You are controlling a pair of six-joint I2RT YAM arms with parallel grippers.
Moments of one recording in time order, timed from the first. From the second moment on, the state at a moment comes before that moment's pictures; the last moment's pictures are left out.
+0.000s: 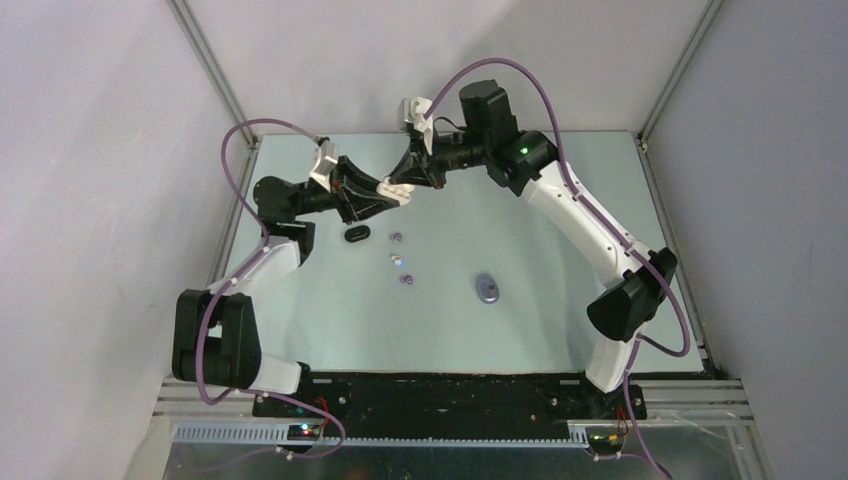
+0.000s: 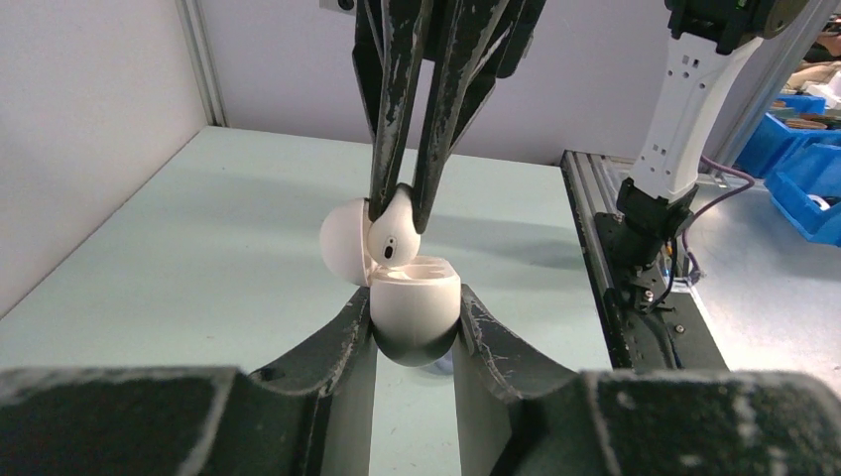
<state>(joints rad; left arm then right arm) -0.13 1.41 0.86 1.10 1.31 -0.60 0.68 1.81 2.02 -0.57 -0.84 -0.46</state>
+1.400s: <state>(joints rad) -0.10 1.43 0.91 1.02 1.29 -0.59 0.66 1.77 2.10 -0.56 -0.89 -0.29</state>
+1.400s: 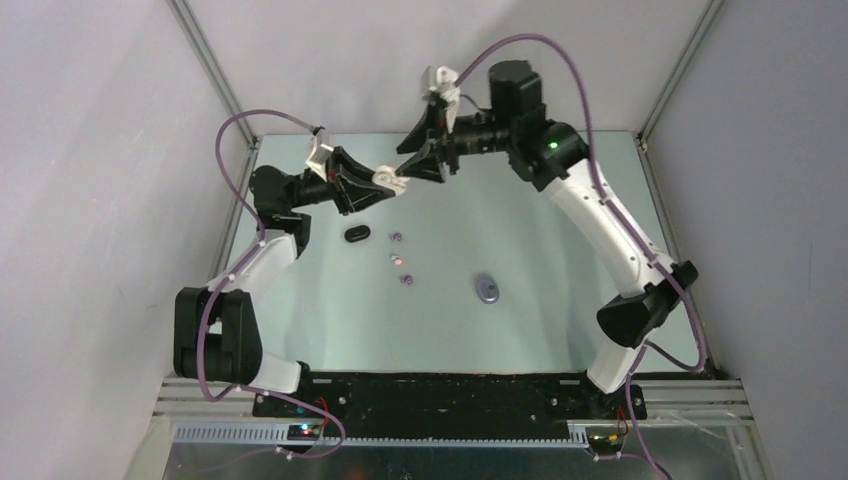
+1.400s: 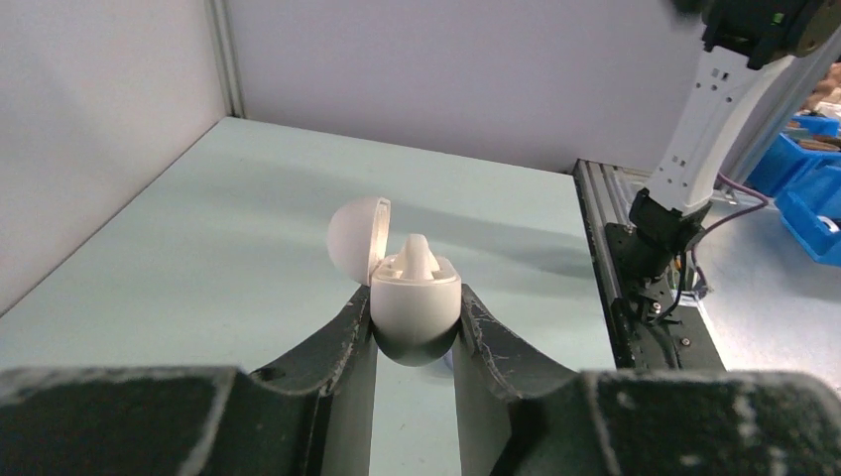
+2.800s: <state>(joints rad) 0.07 0.93 0.75 0.28 1.05 -0.28 0.67 2.30 1.92 -0.61 -0.45 0.21</state>
